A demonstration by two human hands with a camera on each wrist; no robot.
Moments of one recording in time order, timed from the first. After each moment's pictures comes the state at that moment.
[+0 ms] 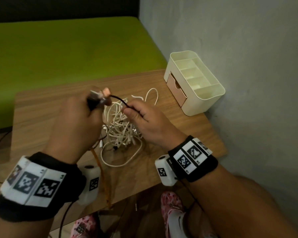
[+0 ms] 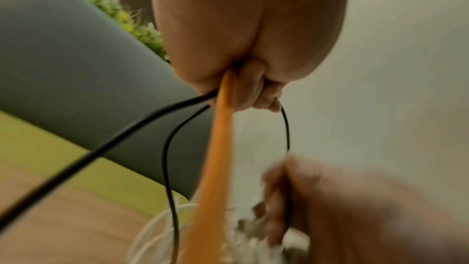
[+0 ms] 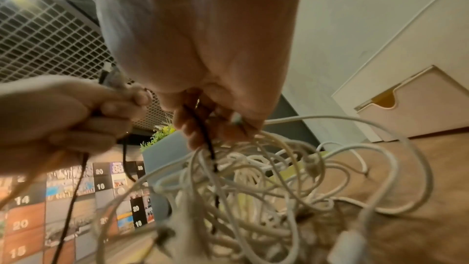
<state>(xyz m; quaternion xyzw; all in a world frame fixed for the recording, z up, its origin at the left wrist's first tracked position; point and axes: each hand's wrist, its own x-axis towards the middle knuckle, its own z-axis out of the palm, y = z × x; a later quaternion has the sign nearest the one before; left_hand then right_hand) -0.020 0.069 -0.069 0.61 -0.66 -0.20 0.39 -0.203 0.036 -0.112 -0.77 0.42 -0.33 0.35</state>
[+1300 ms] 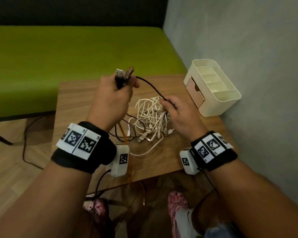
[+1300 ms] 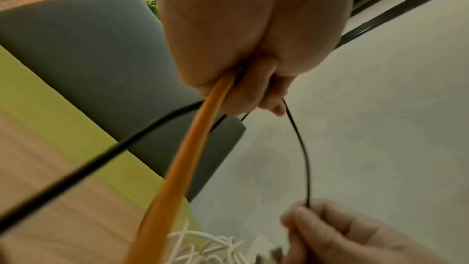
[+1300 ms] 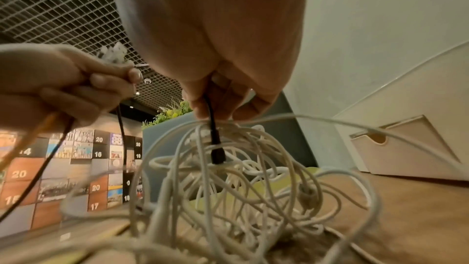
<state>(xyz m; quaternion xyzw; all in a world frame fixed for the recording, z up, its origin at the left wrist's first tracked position) -0.006 0.083 -0.050 0.57 -0.57 -0.33 0.50 -0.211 0.054 -0.102 -0.76 0.52 -0.31 0.23</state>
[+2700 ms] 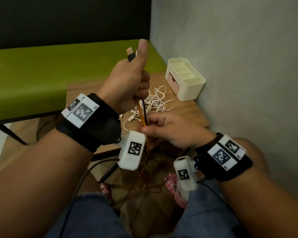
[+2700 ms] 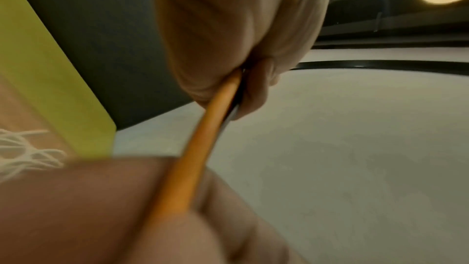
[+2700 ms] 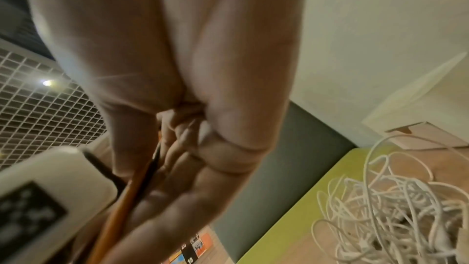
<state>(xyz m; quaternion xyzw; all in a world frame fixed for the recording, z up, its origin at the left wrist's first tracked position) -0.091 0.208 0.054 0.42 -0.43 -0.63 0.50 -0.244 0.248 -0.004 -0.66 0.35 -0.18 0.64</state>
